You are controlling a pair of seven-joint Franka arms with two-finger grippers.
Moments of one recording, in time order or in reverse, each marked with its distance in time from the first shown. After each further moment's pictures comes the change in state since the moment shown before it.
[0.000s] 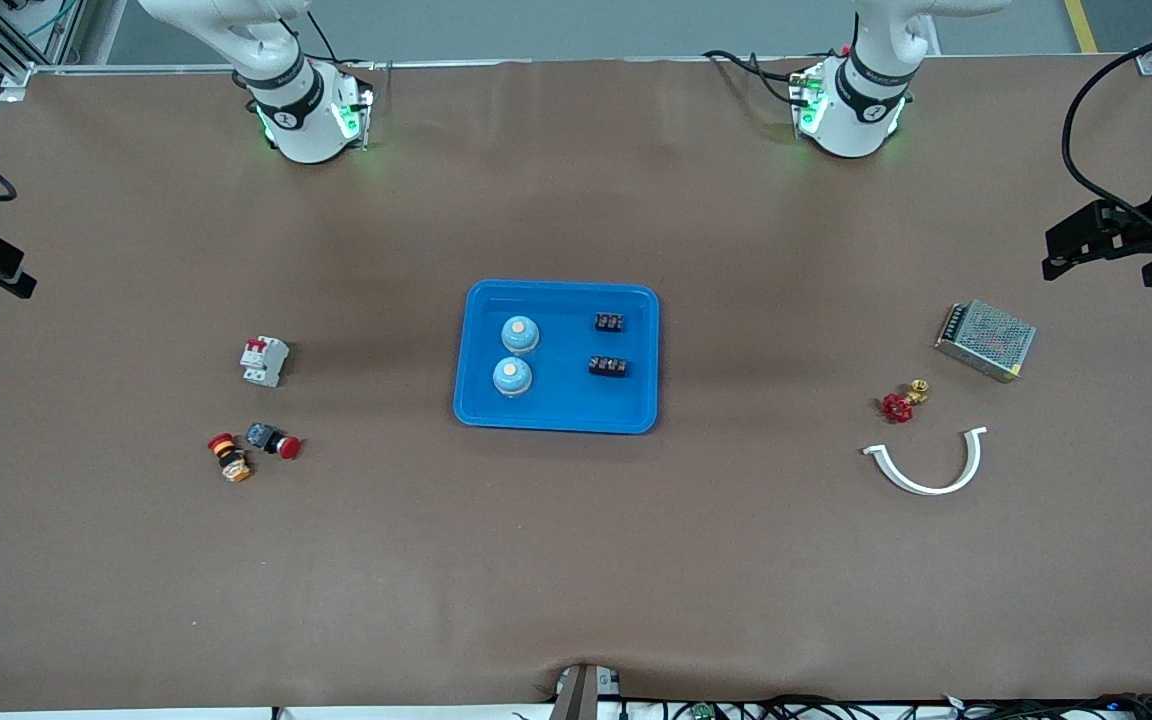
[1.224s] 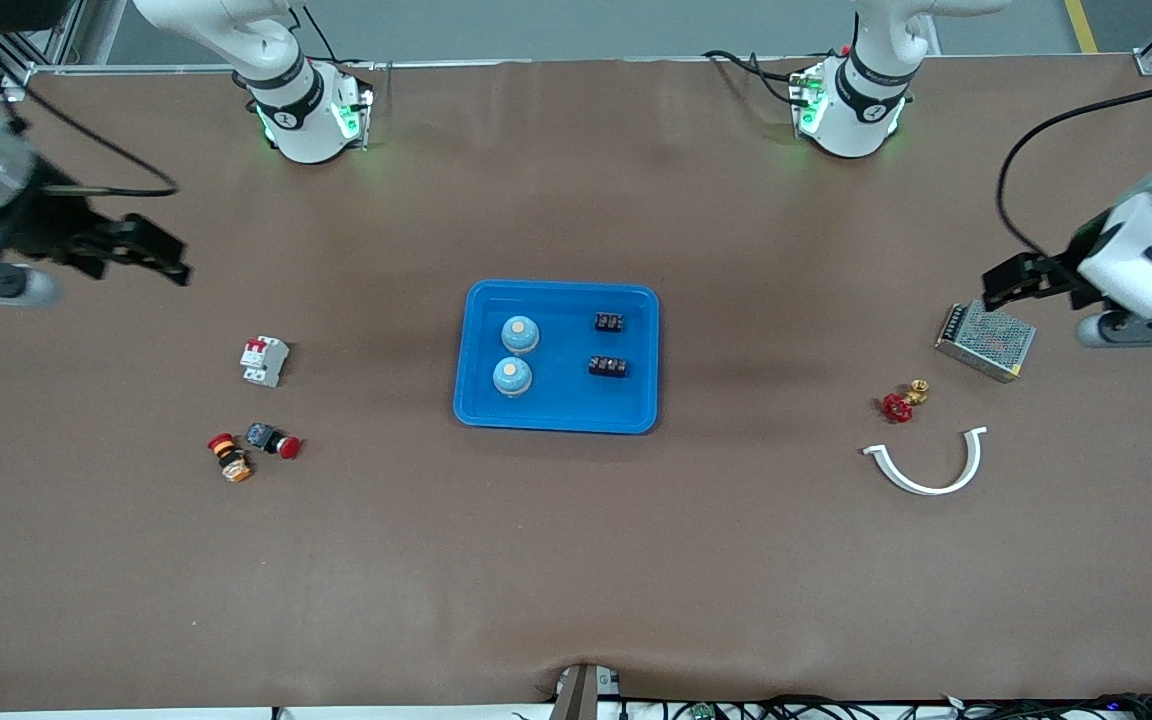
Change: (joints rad) left arm -0.001 -0.013 -0.059 -0.228 0.000 0.156 -0.240; right arm 0.272 0.003 0.011 -0.037 0.055 -0.042 0.343
